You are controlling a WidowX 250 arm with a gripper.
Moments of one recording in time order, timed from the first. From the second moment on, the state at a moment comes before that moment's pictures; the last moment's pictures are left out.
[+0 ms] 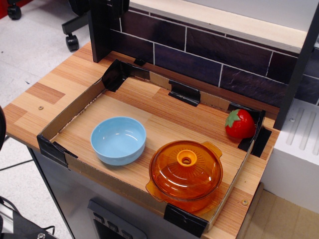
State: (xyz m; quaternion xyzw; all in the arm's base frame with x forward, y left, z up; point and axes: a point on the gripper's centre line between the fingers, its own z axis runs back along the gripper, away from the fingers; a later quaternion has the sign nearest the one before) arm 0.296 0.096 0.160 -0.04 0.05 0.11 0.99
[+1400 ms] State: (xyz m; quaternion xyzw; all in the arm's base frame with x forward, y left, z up) arm 0.249 -0.019 0.116 -0.07 0.06 -0.06 0.99
